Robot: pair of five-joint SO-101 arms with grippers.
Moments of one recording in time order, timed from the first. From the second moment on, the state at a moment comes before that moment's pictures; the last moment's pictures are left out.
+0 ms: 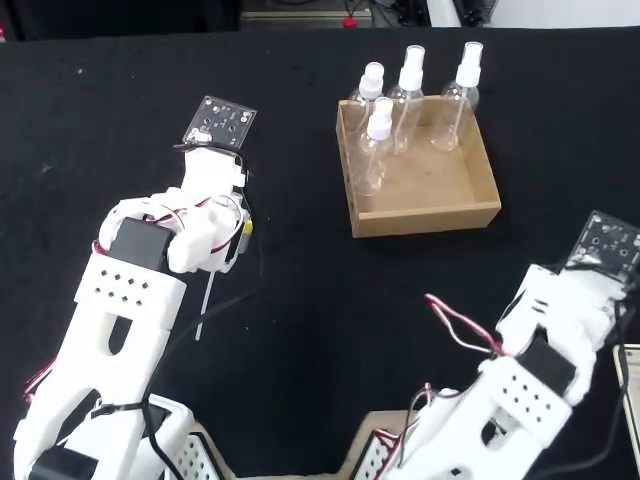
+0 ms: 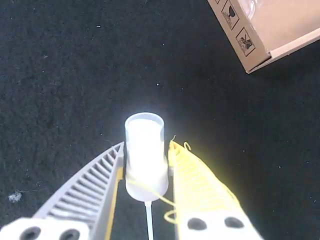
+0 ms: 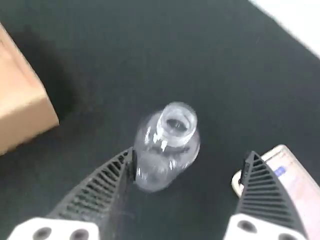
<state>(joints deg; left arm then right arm) 11.3 -36.4 28.5 69.0 -6.2 43.3 -63.2 72.7 38.0 13.6</state>
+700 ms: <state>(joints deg) 11.3 -36.4 28.5 69.0 -6.2 43.3 -62.6 82.2 20.7 13.6</state>
